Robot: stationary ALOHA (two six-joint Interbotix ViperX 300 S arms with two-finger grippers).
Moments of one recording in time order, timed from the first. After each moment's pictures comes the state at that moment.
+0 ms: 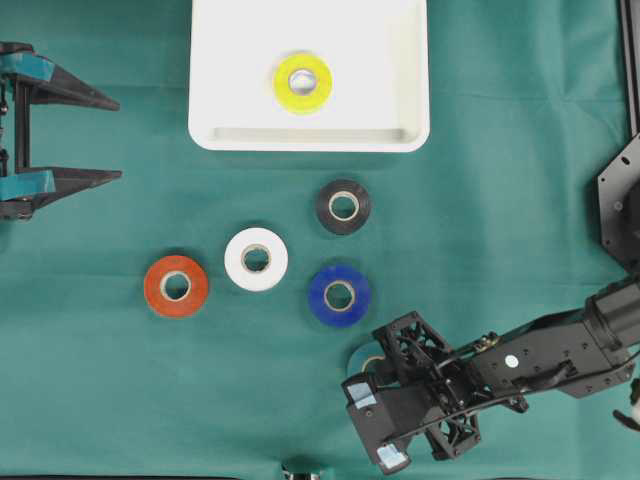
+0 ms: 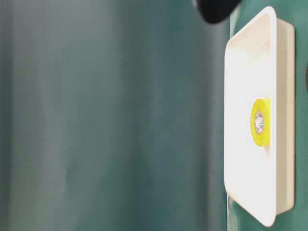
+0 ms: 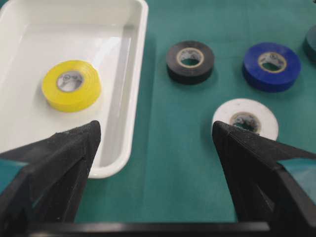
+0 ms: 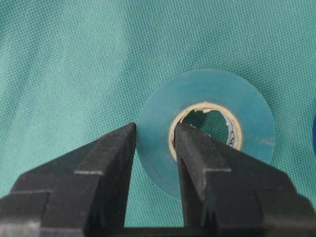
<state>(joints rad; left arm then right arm) 0.09 -0.89 1.14 -0.01 0.12 0.07 0.54 0.21 0.49 0.00 0.41 0.26</state>
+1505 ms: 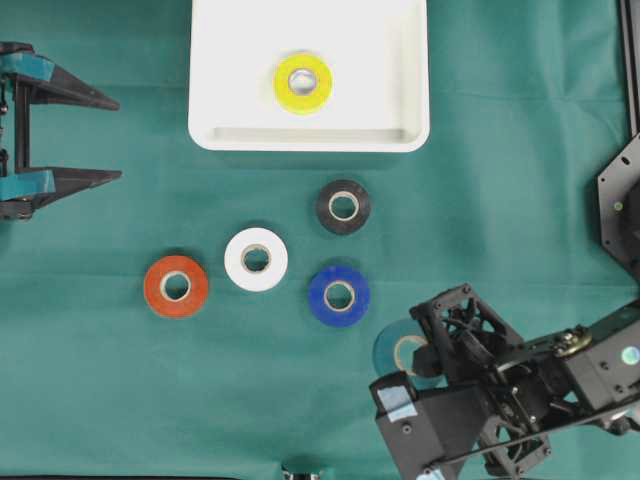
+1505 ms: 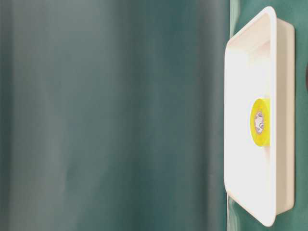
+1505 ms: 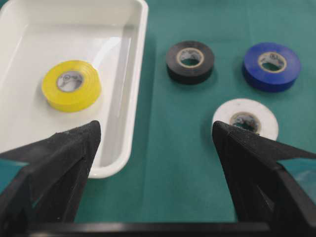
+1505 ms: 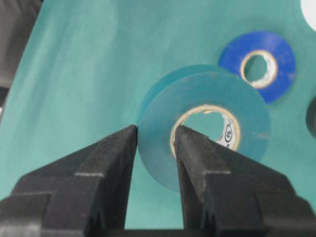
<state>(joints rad) 0.09 -0.89 1.14 -0.01 0.12 0.07 0.54 -0.06 0.21 -0.08 1.10 0.29</state>
